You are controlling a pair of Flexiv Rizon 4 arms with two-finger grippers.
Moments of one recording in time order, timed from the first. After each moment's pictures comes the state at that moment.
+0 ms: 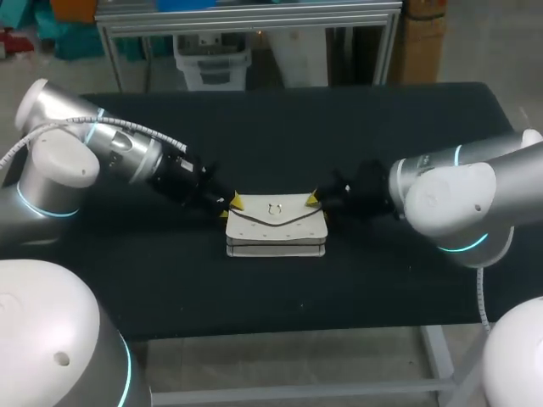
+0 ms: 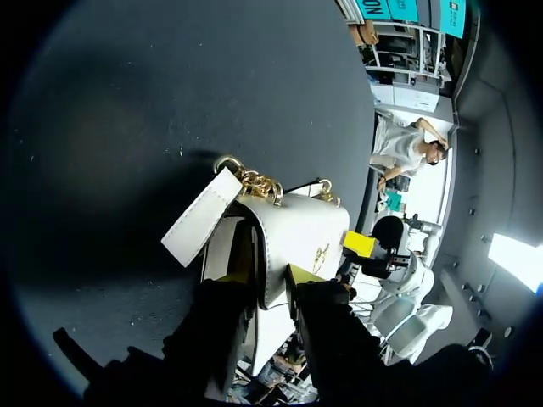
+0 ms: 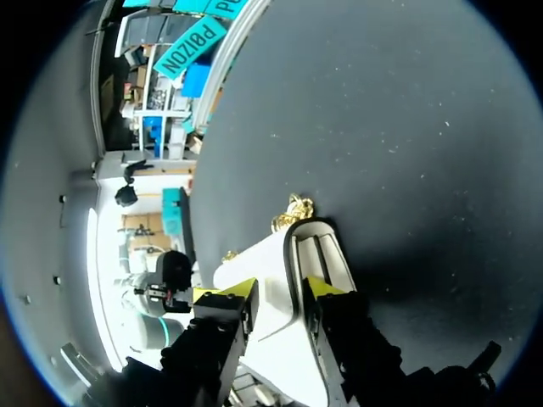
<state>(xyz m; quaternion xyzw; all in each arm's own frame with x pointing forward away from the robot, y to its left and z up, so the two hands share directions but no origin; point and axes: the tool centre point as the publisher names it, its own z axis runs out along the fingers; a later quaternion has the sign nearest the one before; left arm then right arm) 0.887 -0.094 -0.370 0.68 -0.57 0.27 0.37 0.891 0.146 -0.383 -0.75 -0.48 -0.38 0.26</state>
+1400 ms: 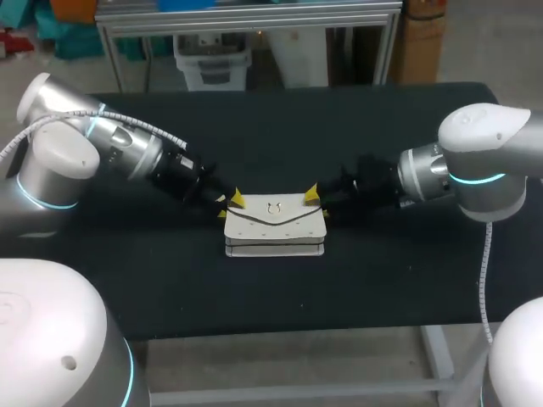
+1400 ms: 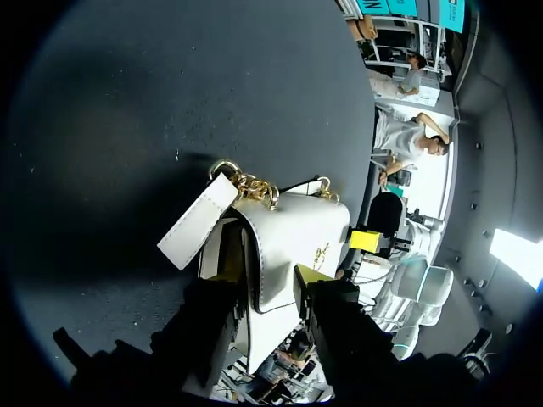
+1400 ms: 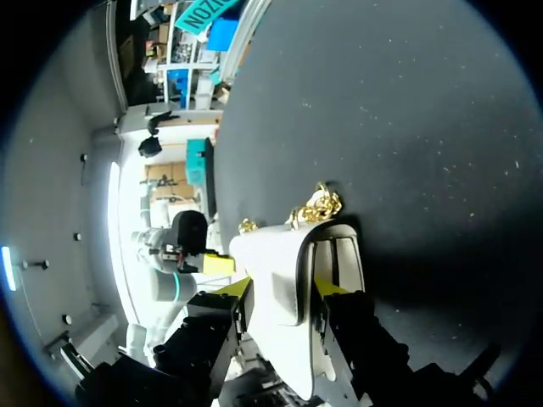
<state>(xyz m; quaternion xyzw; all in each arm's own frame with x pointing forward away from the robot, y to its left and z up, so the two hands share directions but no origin) 0.888 -0.093 -0.367 0.67 -0.58 0.26 0.37 0.893 0.149 -0.376 -0.65 -0.54 -0.38 0.37</state>
